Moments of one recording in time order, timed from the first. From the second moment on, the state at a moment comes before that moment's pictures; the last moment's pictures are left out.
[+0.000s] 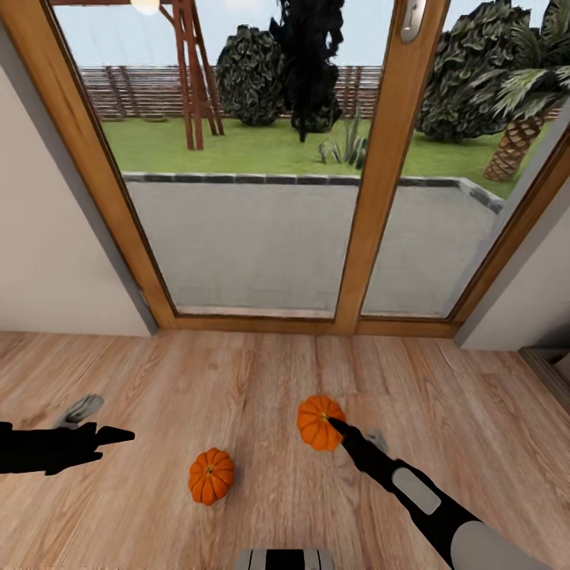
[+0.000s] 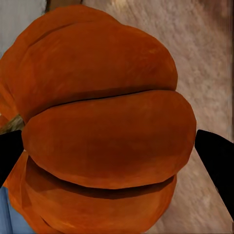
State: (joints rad) left arm -0.28 0.90 -0.21 -1.52 1.70 0.99 0.20; right arm -0.61 -0.12 0.55 -0.45 -1.47 0.20 0.40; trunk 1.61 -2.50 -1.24
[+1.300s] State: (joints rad) left arm -0.30 0.58 -0.18 -1.33 1.38 0.72 0.20; right arm -0.61 -0.20 0.55 -0.69 -1.46 0.54 0.64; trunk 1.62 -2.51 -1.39
